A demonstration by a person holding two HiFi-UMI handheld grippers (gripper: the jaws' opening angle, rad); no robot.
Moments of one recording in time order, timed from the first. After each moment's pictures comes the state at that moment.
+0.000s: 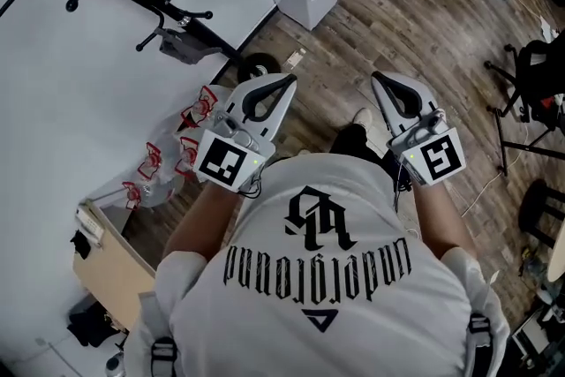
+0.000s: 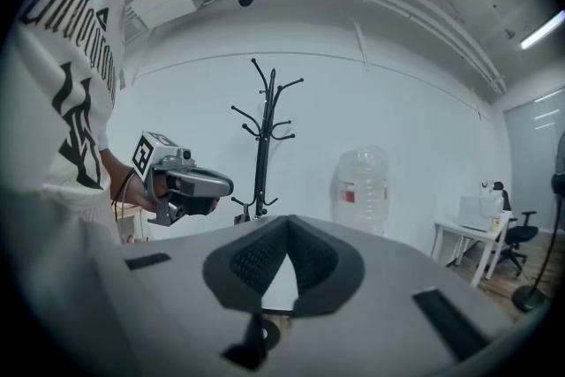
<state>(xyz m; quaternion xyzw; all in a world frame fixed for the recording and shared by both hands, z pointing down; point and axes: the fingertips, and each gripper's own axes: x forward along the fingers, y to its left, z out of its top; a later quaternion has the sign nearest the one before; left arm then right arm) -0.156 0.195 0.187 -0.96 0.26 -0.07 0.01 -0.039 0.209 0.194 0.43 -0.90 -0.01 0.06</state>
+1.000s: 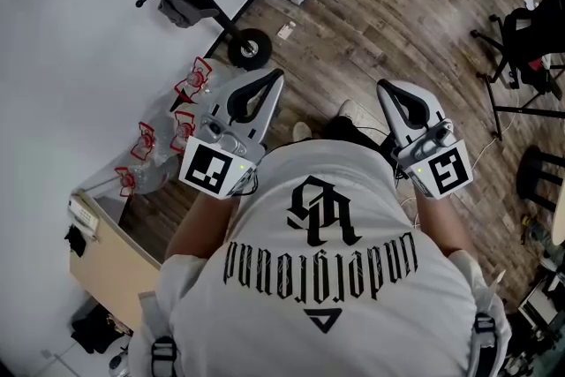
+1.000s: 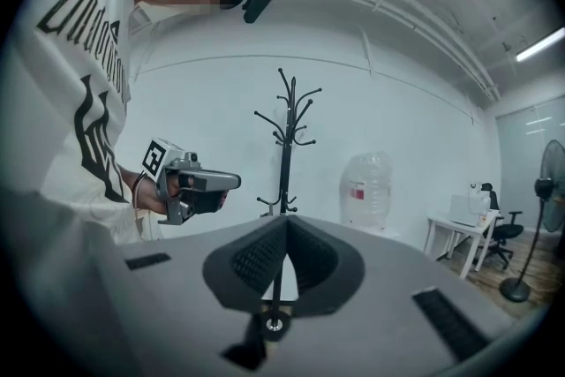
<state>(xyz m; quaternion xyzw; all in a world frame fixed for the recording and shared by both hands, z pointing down) -0.233 0.312 0.164 -0.97 0.26 -0.01 0.00 -0.099 0.356 0.176 0.45 -0.89 -0.01 0.07</state>
